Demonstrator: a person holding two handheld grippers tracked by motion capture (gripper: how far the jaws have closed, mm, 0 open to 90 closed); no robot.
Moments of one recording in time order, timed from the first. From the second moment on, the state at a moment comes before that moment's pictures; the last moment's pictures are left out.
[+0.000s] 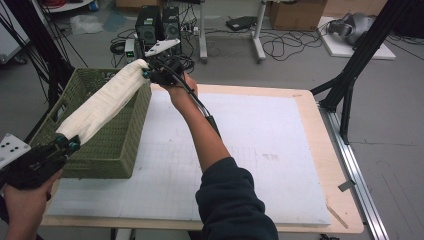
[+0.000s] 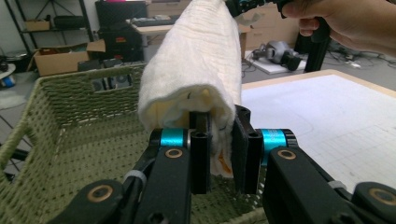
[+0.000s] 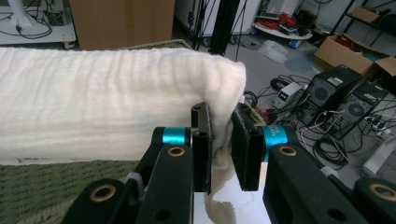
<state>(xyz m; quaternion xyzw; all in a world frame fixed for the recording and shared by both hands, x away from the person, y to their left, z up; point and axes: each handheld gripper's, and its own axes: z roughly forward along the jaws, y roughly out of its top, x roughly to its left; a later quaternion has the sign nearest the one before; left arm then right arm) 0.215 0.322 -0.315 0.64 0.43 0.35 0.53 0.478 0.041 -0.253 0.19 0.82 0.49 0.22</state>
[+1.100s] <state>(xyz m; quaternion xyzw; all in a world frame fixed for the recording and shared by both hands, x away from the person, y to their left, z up) 0.214 0.372 -0.327 0.62 0.47 0.38 0.50 0.502 0.140 -0.271 0.16 0.84 0.47 0.20</state>
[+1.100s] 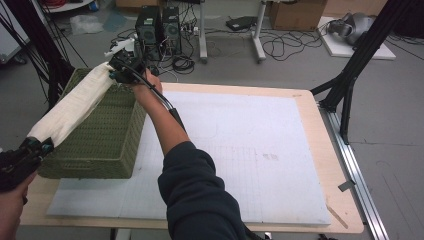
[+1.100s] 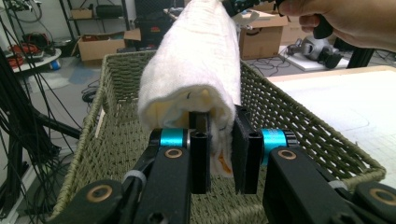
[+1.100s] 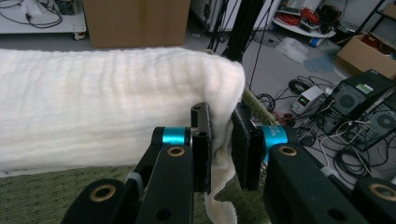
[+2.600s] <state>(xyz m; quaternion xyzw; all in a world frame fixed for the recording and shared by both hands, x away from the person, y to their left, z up) 0.249 0.283 -0.329 0.65 0.40 0.28 0.58 0.455 -0.058 -0.284 0.24 0.82 0.50 0.17</state>
